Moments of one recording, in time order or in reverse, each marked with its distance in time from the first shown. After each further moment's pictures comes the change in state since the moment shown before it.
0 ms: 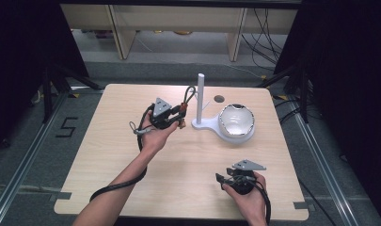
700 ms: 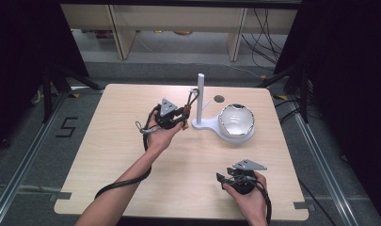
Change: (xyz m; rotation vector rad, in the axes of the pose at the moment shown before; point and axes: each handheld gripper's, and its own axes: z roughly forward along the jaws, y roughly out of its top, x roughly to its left) left arm -0.005 -0.008 0.019 0.051 0.007 0.004; right arm 0.001 0.000 -0.002 0.006 -0.008 0.028
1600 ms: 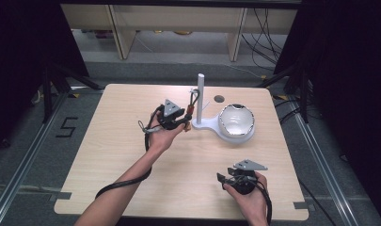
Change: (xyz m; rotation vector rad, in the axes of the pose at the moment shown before) left arm -0.002 -0.002 0.001 0.051 0.002 0.042; right arm 0.000 -0.001 -0.002 0.005 -0.005 0.009
